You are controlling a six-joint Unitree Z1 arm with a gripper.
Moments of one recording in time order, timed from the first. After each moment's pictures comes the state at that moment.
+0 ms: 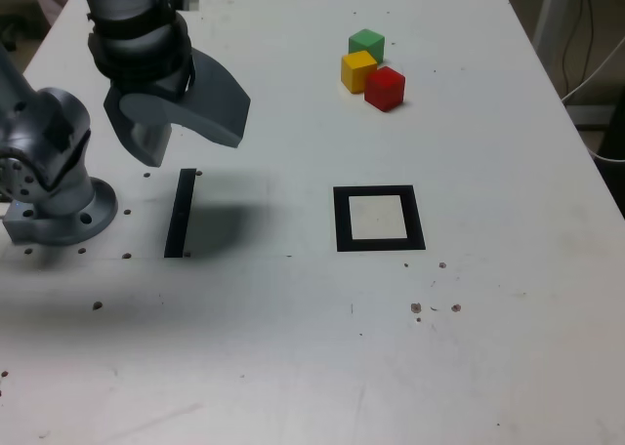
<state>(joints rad) -0.15 1.32 -0.82 1.09 0.19 -0.03</state>
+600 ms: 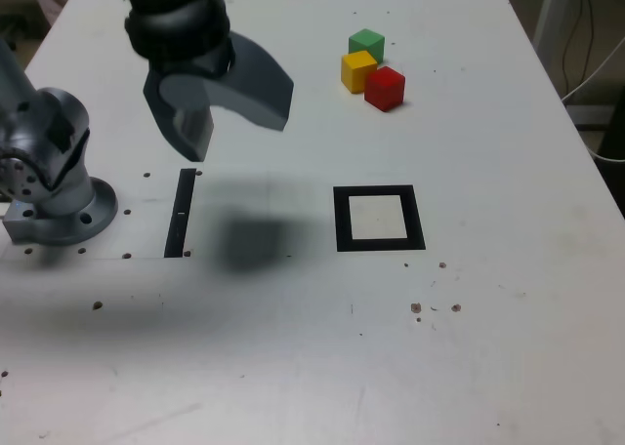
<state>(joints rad) -0.10 1.37 -0.99 1.10 0.09 0.00</state>
